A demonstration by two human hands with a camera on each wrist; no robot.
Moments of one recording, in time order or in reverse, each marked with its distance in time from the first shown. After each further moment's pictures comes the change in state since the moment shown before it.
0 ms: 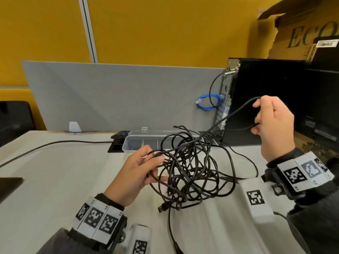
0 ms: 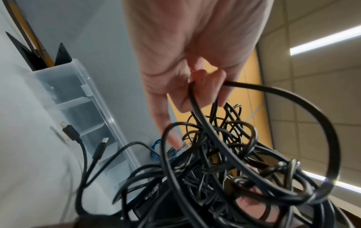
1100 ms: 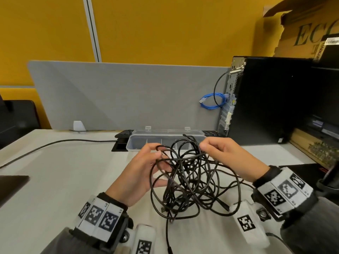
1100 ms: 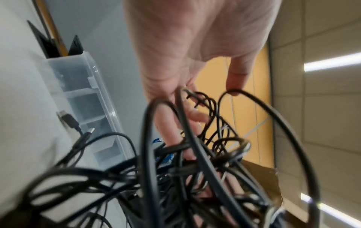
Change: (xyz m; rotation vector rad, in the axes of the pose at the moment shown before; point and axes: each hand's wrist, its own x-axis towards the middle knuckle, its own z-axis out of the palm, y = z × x) left_hand -0.001 0.004 -0.007 -0.263 -0.158 -0.110; right_hand -0.052 0.010 0.033 -0.169 -0.954 0.063
